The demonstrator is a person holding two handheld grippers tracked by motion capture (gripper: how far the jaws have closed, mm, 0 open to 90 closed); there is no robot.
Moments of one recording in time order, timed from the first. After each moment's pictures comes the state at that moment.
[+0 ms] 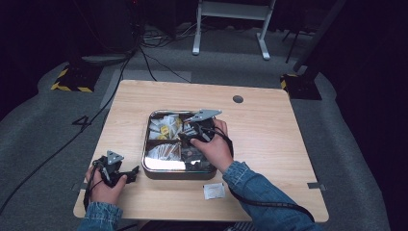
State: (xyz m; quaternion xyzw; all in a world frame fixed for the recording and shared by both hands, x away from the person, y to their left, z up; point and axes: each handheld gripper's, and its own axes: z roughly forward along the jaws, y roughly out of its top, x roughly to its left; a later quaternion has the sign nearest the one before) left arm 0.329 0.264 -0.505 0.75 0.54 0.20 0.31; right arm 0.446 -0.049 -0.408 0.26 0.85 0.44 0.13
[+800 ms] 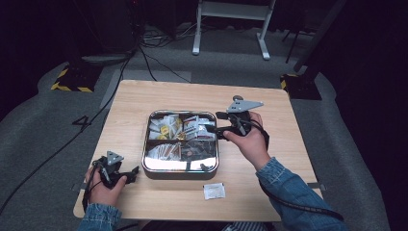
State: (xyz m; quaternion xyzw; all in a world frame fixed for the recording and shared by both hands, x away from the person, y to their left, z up) left arm 0.328 0.264 -0.505 0.76 0.54 0.20 0.31; right arm 0.437 -0.136 -0.354 0.26 0.83 0.48 0.14
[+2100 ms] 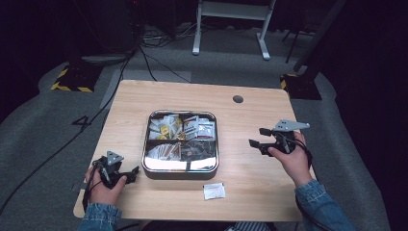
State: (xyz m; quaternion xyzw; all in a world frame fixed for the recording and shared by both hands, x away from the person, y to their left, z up) left arm 0.328 0.264 -0.505 0.76 0.54 0.20 0.31; right arm 0.418 -0.274 -0.406 0.32 0.82 0.45 0.16
